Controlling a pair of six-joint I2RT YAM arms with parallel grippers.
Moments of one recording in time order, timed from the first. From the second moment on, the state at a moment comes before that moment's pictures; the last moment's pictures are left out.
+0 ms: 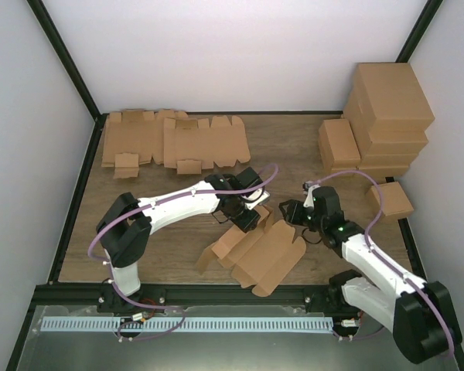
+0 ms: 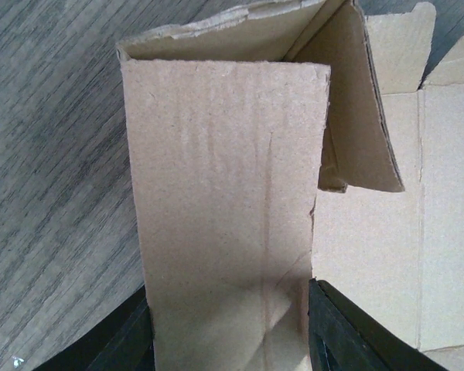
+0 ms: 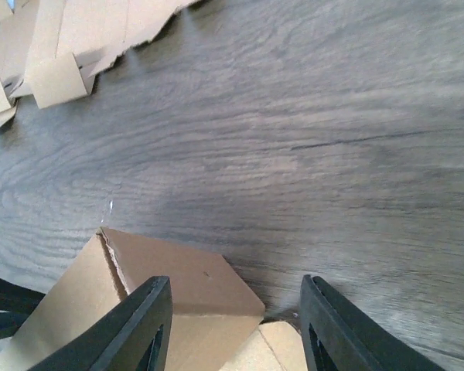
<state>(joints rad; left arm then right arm) -0.94 1.83 1.39 -0.80 0.16 -0.15 0.37 0.91 0.41 -0.15 -0.22 0.58</state>
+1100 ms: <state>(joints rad) -0.82 1.79 1.36 -0.84 0.40 -0.05 0.35 1.02 0.29 0.16 -0.55 0.46</state>
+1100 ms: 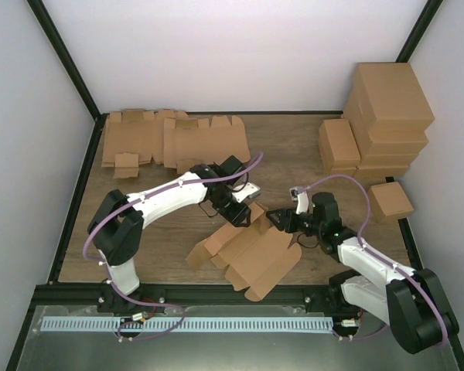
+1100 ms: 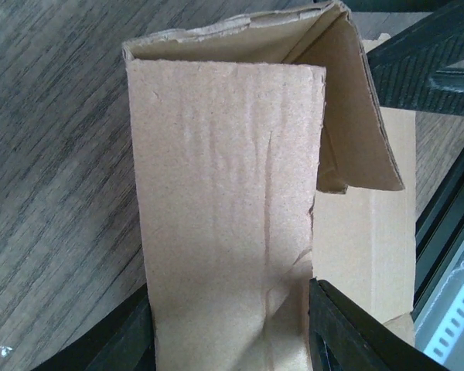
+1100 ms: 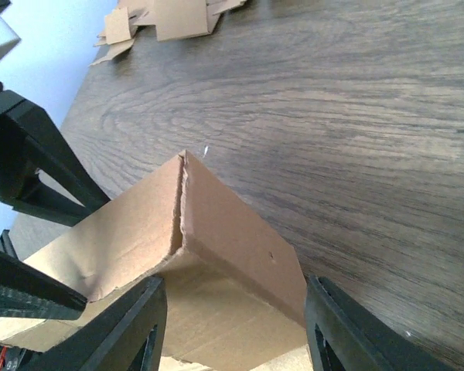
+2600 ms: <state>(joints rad) -0.72 1.74 1.33 -0.88 0.46 0.05 0.59 1.26 0.34 0.33 -0.44 0.16</state>
